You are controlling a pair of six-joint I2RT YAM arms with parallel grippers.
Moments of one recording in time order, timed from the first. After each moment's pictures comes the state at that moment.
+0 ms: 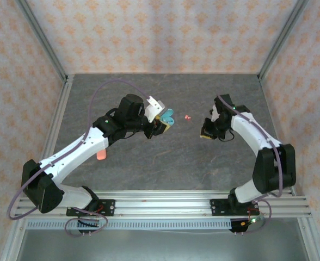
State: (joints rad) left arm -0.62 1.35 1.18 -0.44 0.38 0.05; right arm 0.20 1.48 1.15 -0.92 -0.36 0.43
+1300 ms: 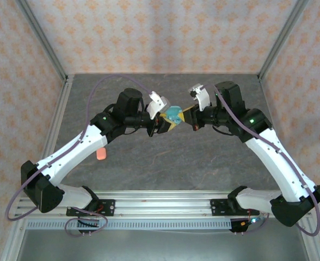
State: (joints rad) left arm -0.63 1.35 1.27 -0.44 0.55 0.05; right arm 0.55 1.18 1.44 -0.86 -0.42 0.09
